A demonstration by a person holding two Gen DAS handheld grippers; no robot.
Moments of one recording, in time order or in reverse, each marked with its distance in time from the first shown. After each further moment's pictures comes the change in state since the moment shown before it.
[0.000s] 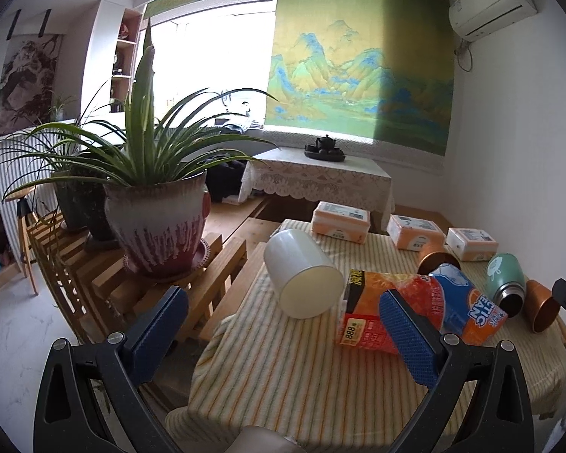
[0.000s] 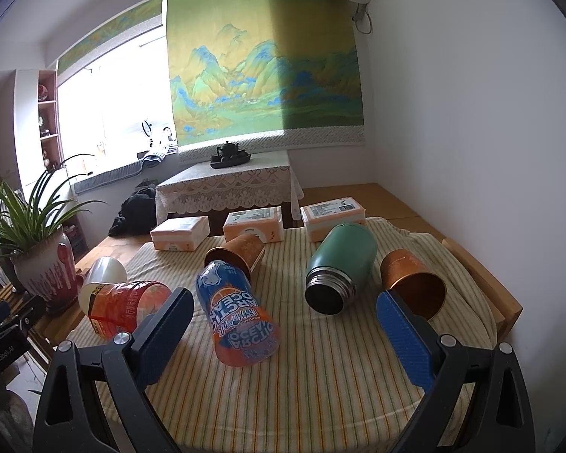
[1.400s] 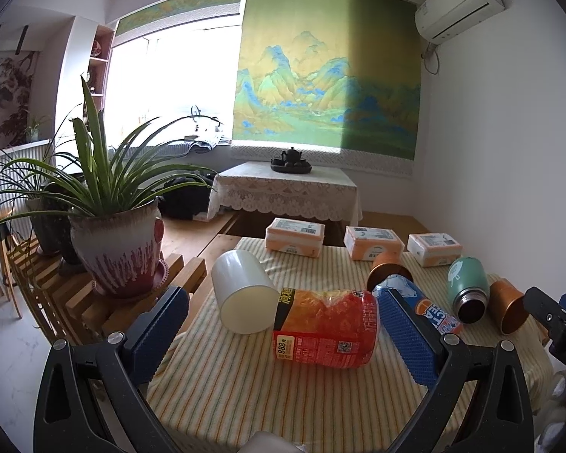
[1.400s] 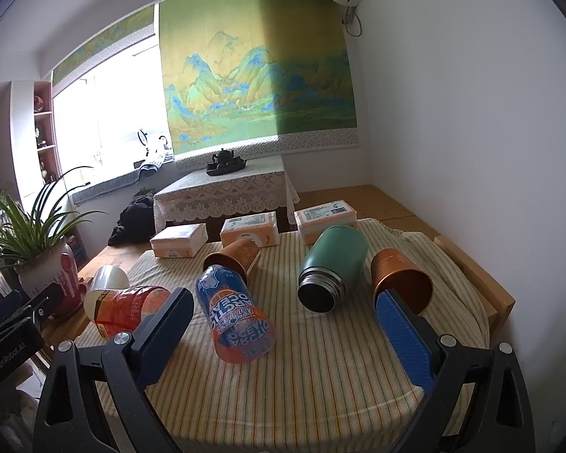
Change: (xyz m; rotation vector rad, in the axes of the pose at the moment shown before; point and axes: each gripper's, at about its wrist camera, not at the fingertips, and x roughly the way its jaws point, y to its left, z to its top) left arm -0.019 -0.055 0.010 0.066 -0.049 -0.100; right arm -0.022 -0.012 0.000 0.031 -0.028 -0.019
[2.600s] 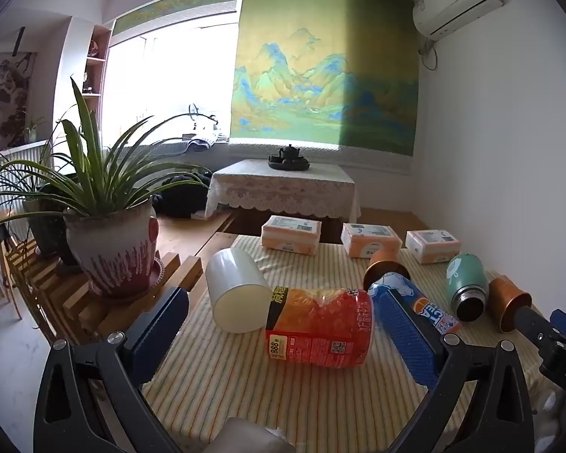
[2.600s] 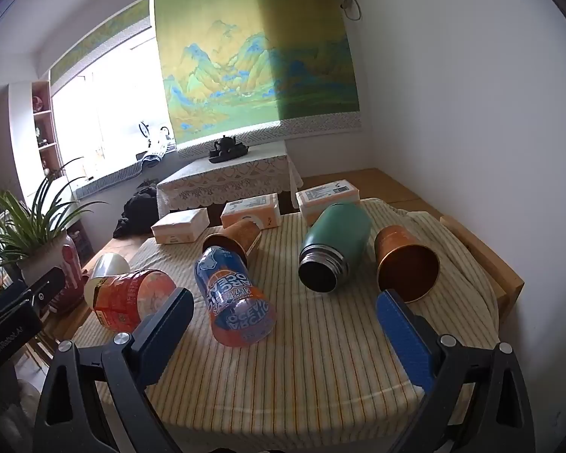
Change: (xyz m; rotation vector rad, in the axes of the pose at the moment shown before) left arm 0.006 -0.004 0.000 0.010 0.003 -0.014; right arm 0.011 -0.009 -0.010 0.045 0.092 0.035
